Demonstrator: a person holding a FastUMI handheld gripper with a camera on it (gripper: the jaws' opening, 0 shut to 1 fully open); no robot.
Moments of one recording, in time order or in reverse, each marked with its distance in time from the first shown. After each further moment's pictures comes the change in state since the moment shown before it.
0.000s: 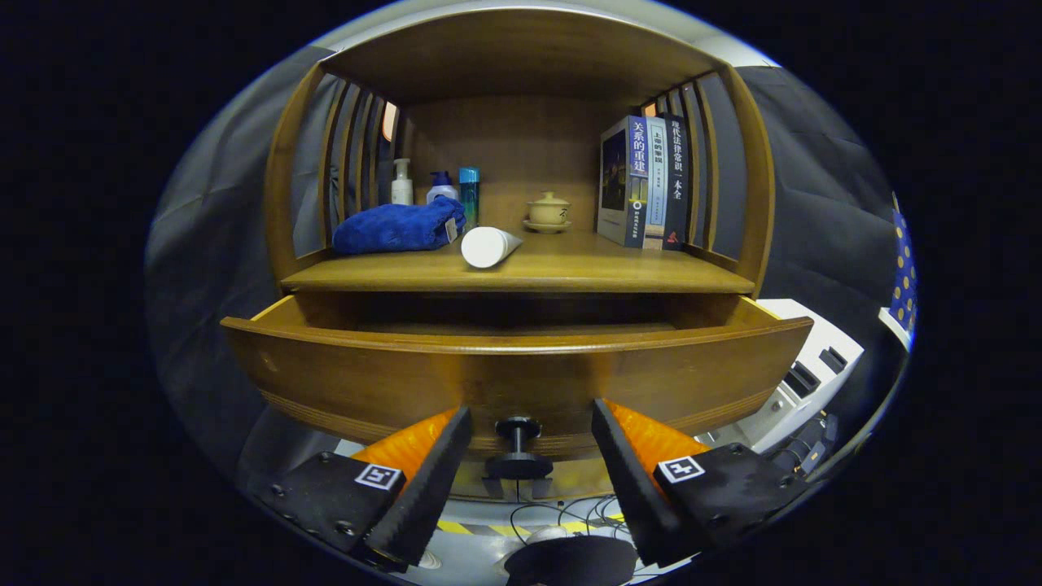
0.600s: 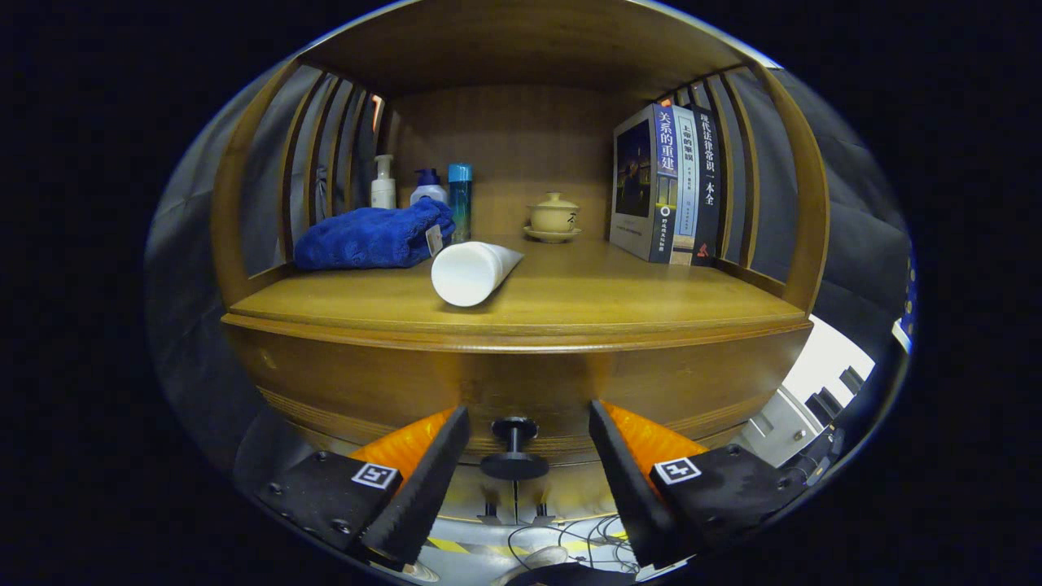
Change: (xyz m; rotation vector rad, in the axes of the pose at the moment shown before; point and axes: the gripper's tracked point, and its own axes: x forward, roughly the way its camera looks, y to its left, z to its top) arm 0.065 -0.001 0.026 -0.001 -0.026 0.001
